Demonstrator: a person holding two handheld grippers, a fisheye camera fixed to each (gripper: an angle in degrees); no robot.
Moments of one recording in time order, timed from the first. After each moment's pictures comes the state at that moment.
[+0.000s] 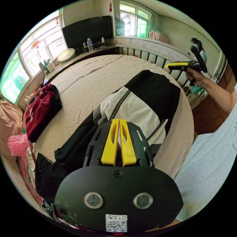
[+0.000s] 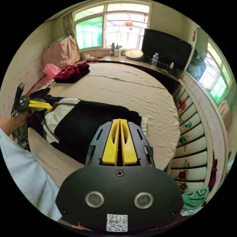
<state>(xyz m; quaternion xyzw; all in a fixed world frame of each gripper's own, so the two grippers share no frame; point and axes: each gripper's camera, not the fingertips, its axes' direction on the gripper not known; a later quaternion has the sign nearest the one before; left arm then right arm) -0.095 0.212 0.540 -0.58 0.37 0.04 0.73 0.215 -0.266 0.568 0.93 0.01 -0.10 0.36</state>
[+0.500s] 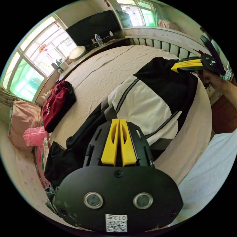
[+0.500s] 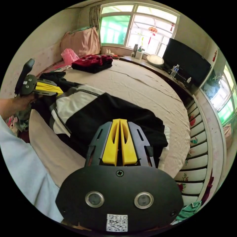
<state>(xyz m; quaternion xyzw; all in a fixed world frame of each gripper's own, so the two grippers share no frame) -0.074 0.238 0.515 -0.60 0.26 0.10 0.75 0.155 -0.302 0.579 0.92 0.11 -0.16 0.34</state>
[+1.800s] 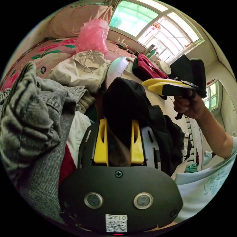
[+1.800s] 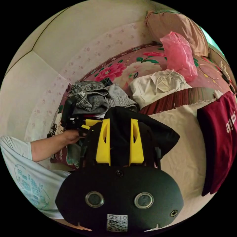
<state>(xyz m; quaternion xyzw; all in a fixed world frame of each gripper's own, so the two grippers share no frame) -0.633 0.470 0.477 -0.62 0.05 -0.39 0.68 -0.265 -0.118 0.304 0.65 0.22 -0.62 0.38</state>
